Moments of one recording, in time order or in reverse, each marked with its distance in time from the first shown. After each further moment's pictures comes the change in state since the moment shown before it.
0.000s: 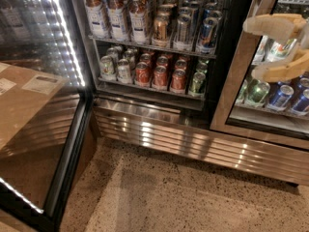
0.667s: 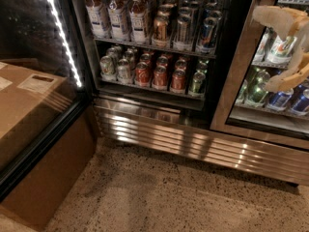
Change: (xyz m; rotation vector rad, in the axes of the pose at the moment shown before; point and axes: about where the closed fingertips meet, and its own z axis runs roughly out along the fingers) arm 0.000 0.000 0.000 -0.001 0.000 0.000
